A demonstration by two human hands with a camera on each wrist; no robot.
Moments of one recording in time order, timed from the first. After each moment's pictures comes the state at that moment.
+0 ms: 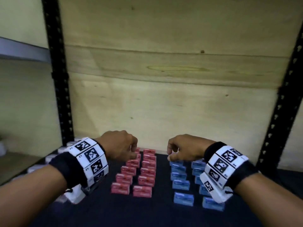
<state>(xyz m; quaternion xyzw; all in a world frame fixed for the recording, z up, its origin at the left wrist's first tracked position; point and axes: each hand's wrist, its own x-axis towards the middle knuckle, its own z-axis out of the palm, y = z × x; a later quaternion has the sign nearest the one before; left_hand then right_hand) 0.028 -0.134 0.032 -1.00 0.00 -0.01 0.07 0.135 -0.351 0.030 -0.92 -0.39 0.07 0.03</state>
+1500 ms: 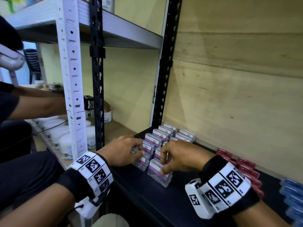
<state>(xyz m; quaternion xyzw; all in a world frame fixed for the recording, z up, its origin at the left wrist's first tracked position) -0.145 0.046 -0.048 -0.96 -0.24 -0.06 -0.12 0.003 -0.101 -0.013 -0.80 -0.59 0.13 0.03</state>
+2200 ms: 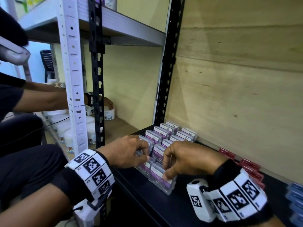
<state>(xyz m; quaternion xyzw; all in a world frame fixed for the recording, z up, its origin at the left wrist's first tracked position) -0.142 0.010 -0.042 -0.96 -0.23 -0.03 -0.14 0.011 -0.130 -0.010 -0.78 -0.60 0.17 0.05</state>
